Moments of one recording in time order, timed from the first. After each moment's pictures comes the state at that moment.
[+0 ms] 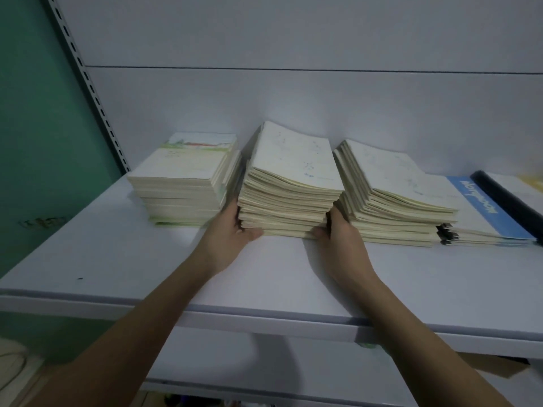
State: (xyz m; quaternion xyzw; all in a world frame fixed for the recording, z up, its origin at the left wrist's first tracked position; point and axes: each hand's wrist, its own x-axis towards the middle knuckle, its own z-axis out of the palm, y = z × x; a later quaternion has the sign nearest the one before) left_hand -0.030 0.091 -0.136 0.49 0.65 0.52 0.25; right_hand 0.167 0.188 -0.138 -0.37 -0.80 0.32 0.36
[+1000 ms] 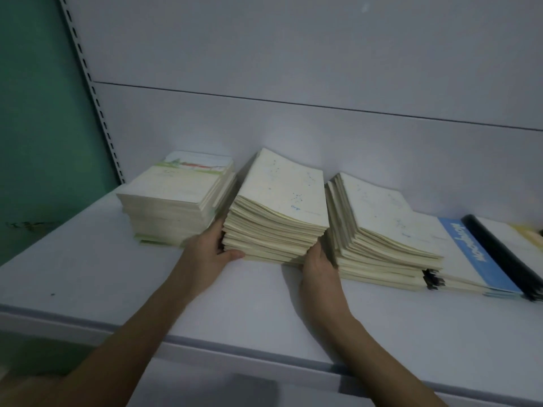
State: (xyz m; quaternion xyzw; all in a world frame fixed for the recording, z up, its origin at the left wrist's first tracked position) left_hand -0.040 0.098 -0.140 0.49 0.72 0.49 0.10; right_hand 0.154 0.200 -0.158 -0.36 -0.85 0.17 0.34
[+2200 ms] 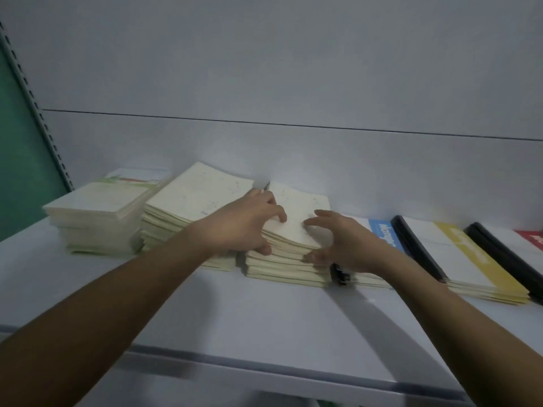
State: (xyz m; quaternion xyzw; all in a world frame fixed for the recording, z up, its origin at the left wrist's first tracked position) left_hand 0.125 0.221 -0.025 0.70 0.71 0.07 -0.01; right_hand 0.319 0.332 -0.052 -0.29 -0.93 0.19 0.10
